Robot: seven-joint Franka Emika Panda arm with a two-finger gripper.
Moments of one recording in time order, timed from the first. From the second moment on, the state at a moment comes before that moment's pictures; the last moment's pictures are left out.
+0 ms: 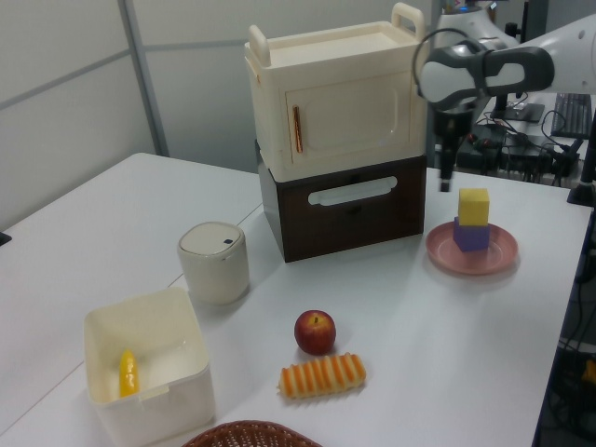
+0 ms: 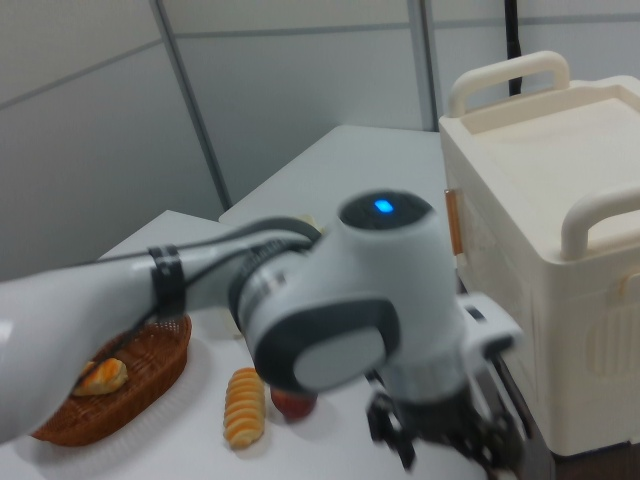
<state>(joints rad) -0.57 0.18 0.02 -1.69 -0.04 1.94 -0.80</state>
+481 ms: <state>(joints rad) -0.40 0.14 0.13 -1.69 -0.04 1.90 -0.29</state>
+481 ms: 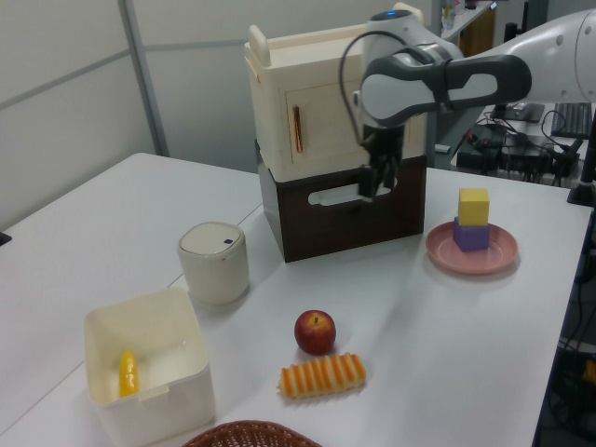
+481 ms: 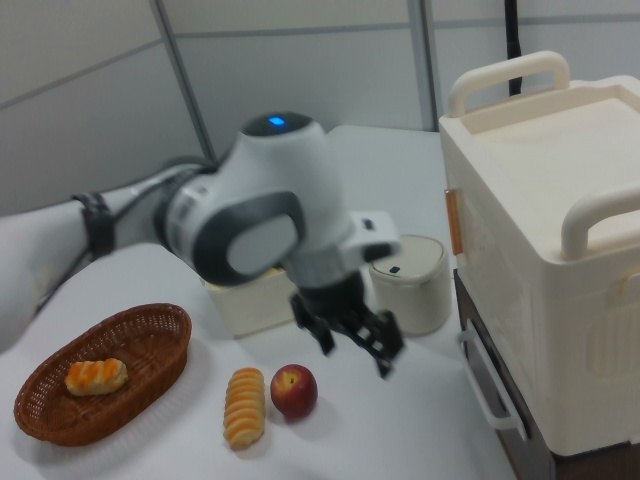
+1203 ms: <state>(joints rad) -0.10 0.07 0.10 -1.68 -0.04 1.76 0.05</state>
